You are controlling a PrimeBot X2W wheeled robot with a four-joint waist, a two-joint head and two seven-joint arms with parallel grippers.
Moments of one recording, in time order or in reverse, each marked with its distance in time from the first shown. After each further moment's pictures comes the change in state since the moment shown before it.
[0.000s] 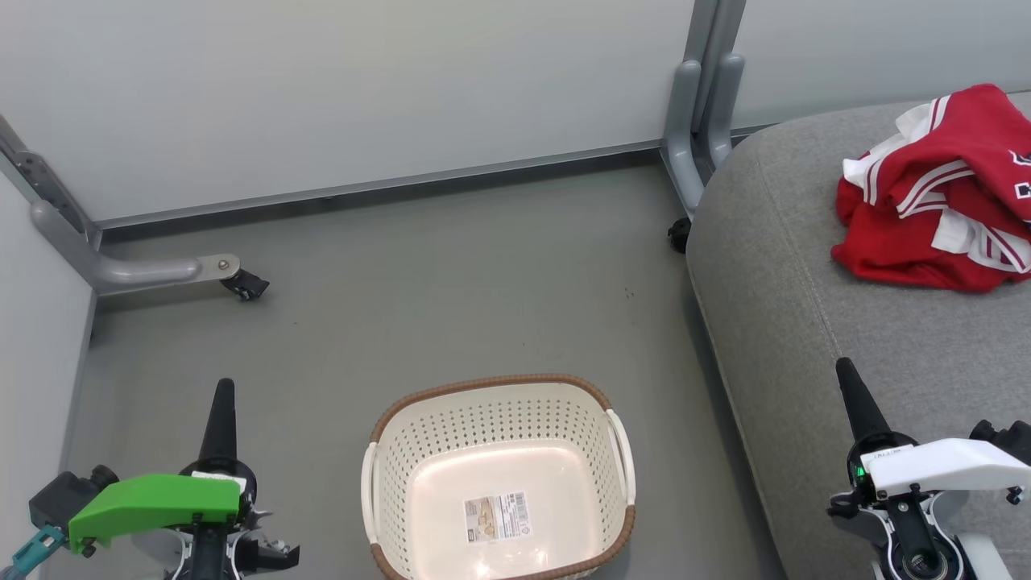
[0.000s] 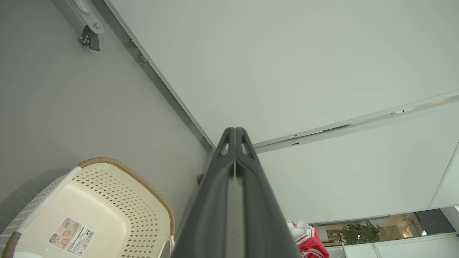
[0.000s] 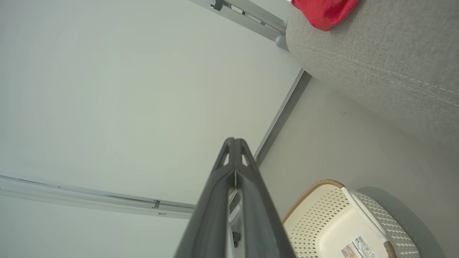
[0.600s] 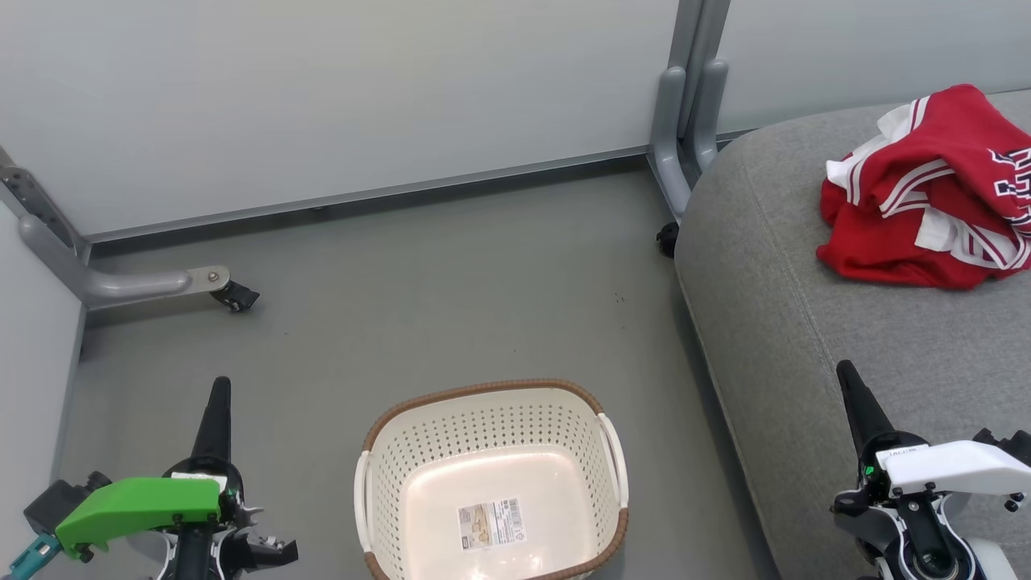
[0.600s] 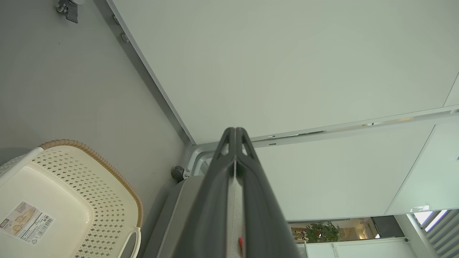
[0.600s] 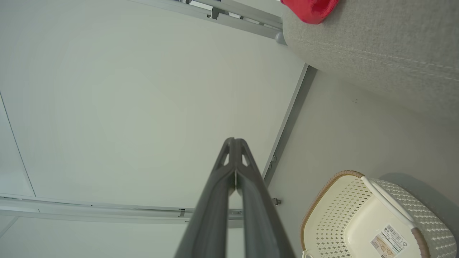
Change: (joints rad) left arm -0.001 0.001 0.017 -0.003 -0.153 -0.009 0.040; right arm -0.002 -0.001 -0.012 0.012 0.153 0.000 0.040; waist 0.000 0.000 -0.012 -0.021
